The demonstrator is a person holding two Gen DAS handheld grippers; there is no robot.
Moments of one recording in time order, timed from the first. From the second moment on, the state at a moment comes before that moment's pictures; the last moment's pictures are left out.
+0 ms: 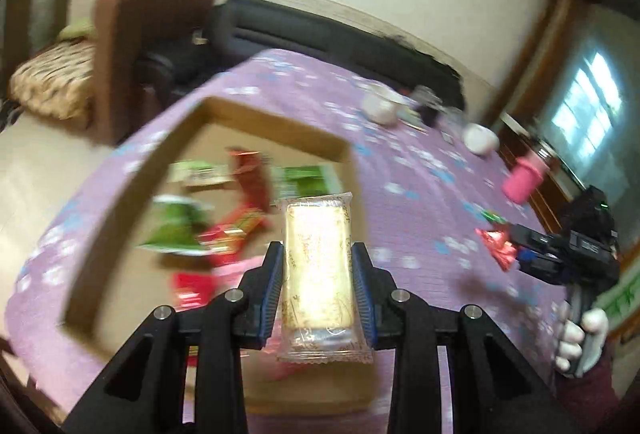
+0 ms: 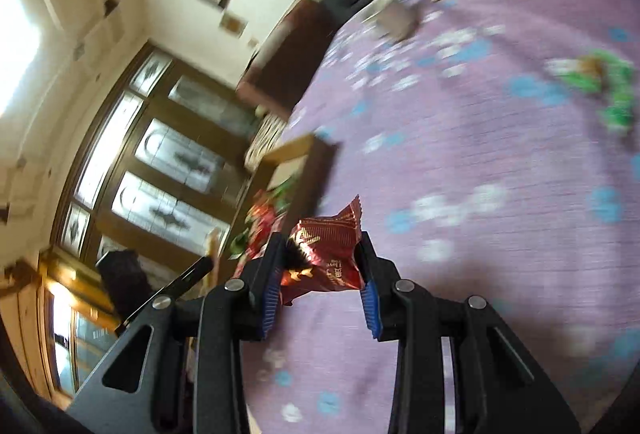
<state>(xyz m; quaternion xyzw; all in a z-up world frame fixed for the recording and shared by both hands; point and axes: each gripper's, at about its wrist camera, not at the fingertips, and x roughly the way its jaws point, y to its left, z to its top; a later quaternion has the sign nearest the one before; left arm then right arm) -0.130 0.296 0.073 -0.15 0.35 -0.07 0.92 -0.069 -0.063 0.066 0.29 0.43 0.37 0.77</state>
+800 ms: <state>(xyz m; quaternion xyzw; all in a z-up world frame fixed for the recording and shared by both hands) -0.160 0.346 0.070 -0.24 0.30 -0.05 0.92 -0.045 0.147 0.073 0.11 0.43 0.36 0.82</state>
